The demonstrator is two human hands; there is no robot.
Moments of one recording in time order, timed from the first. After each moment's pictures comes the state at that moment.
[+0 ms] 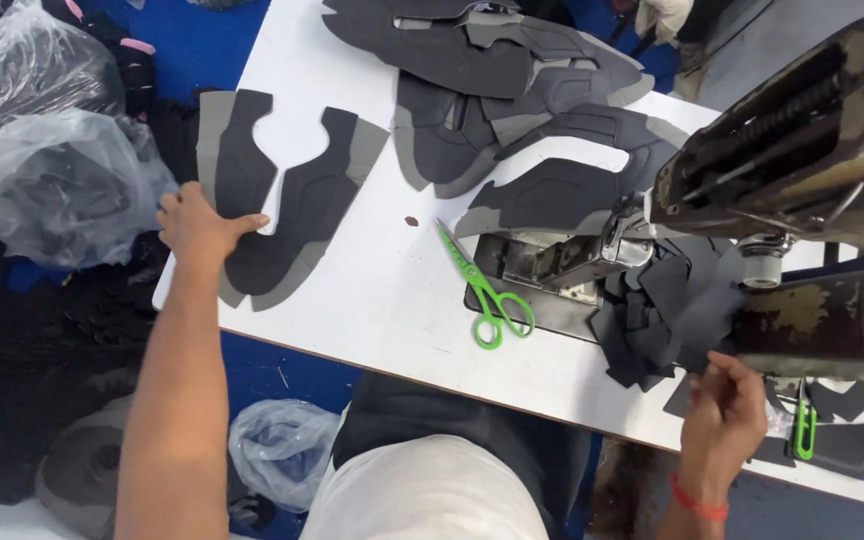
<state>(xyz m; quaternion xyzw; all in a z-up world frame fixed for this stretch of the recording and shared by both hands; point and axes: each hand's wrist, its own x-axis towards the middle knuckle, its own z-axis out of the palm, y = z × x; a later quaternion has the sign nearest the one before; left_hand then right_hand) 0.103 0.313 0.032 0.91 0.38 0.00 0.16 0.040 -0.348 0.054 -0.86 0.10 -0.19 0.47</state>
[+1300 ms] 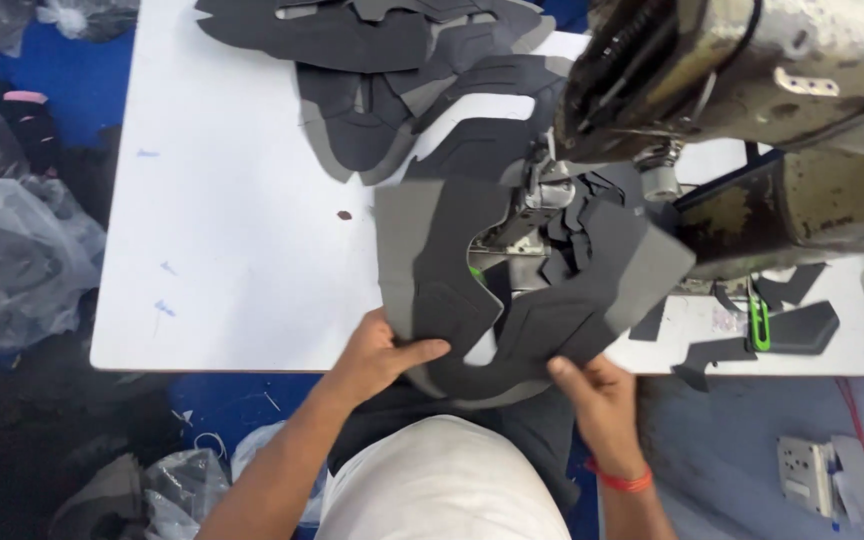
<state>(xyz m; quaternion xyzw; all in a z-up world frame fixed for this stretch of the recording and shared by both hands) 0.028 0.040 0.088 0.59 -0.04 -0.19 0.78 -0.031 -0.261 0.079 -0.67 0.11 0.07 0.73</state>
